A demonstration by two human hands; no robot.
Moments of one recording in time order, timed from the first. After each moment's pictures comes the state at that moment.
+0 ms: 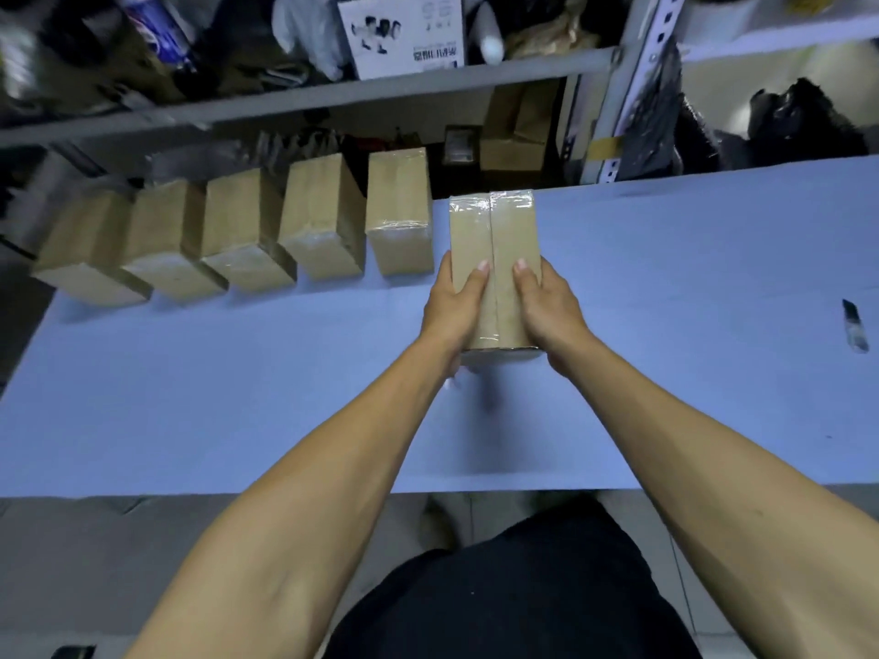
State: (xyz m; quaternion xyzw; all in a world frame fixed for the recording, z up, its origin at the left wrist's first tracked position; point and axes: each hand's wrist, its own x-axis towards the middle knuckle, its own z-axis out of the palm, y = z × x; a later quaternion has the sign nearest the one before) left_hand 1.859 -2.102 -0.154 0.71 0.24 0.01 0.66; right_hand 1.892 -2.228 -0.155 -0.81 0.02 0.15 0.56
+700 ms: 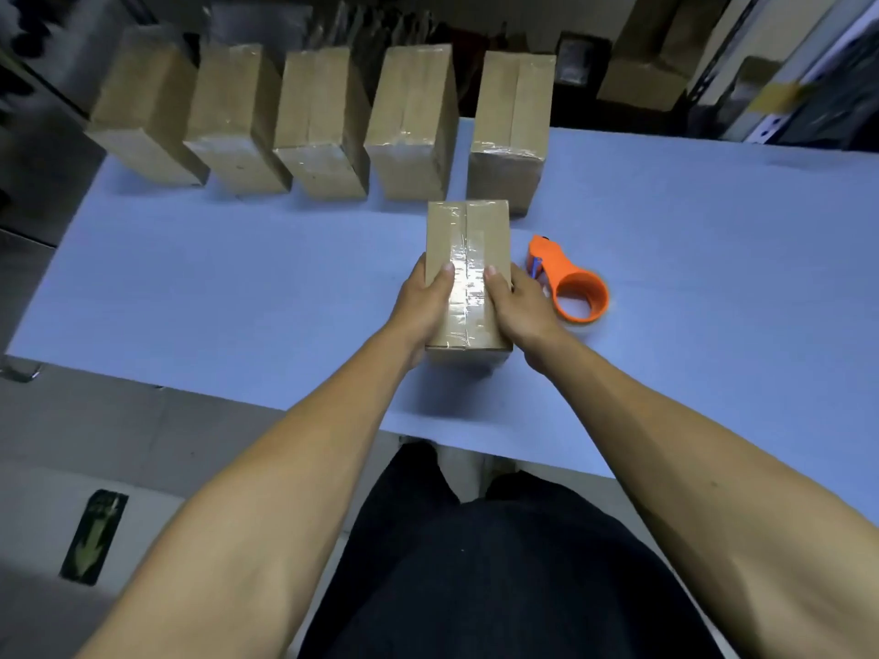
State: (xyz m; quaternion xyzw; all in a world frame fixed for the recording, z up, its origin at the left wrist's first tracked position) left_hand 1.791 -1.962 -0.212 0.65 0.36 -0.03 0.67; right_hand 1.847 -2.091 -0.208 -0.79 -0.03 0.33 0.52
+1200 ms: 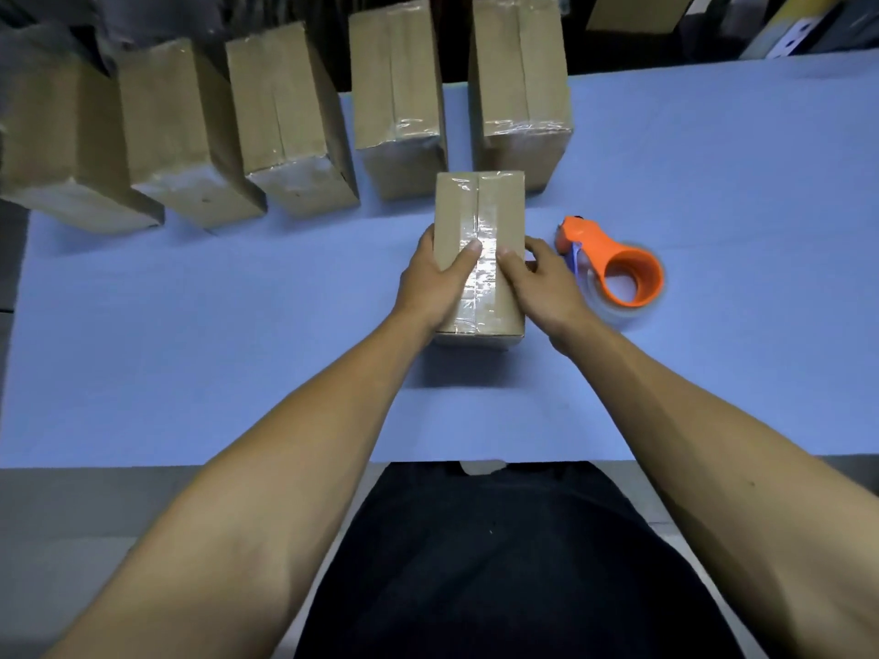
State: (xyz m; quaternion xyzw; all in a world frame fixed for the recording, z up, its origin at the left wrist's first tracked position) left_hand 1.839 -1.881 -0.230 0.75 0.30 -0.11 0.58; right_hand 1.872 -2.026 -0.236 -0.78 0.09 0.28 0.54
